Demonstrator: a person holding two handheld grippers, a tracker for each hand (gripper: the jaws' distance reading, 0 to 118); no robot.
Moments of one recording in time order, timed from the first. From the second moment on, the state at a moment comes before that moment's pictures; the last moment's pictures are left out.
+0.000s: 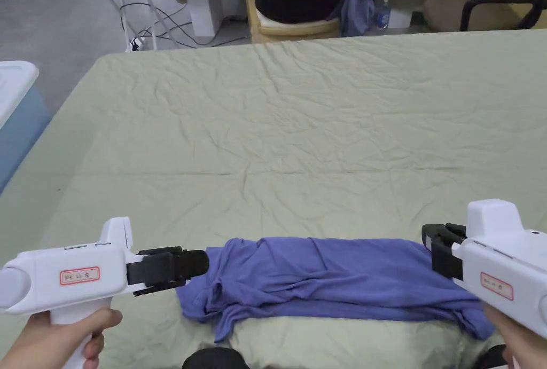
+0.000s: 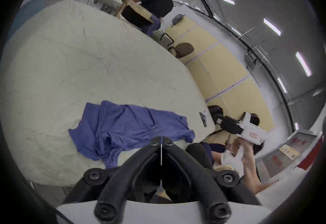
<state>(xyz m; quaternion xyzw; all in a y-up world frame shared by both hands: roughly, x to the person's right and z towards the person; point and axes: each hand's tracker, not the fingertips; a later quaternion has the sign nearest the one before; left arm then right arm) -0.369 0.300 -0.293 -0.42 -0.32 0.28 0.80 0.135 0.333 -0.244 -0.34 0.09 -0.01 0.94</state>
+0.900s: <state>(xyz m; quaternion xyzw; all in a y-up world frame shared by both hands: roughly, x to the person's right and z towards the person) -0.426 0.112 -0.400 -0.50 -0.32 0.31 0.74 0.107 0.279 -0.295 -0.45 0.06 0.03 0.89</state>
